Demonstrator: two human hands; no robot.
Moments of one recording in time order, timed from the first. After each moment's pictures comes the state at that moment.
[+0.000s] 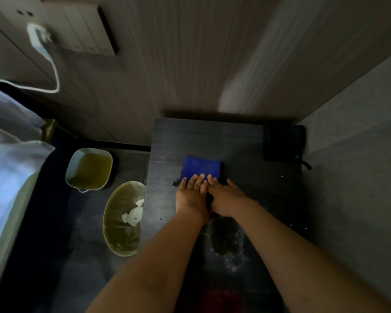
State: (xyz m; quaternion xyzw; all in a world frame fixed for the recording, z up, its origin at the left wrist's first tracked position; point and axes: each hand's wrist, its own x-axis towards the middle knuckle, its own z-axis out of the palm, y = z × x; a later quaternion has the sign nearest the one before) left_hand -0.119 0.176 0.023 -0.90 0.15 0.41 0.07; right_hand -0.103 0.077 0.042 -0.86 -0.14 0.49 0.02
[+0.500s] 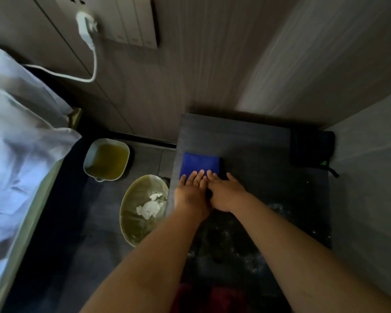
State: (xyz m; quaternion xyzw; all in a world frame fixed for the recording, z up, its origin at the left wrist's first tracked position) left_hand -0.124 0.242 0.024 -0.91 0.10 0.40 0.00; right_hand -0.095 0.143 0.042 -0.85 -0.19 0.48 -0.03
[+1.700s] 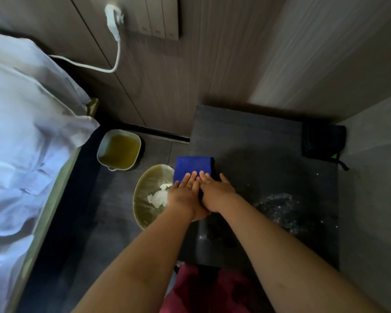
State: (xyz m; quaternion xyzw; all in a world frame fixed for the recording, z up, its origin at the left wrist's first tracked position) left_hand -0.165 0.285 0.022 -0.90 0.05 0.42 -0.05; right_hand -0.133 0.193 0.037 -0.86 -0.19 0.48 -0.05
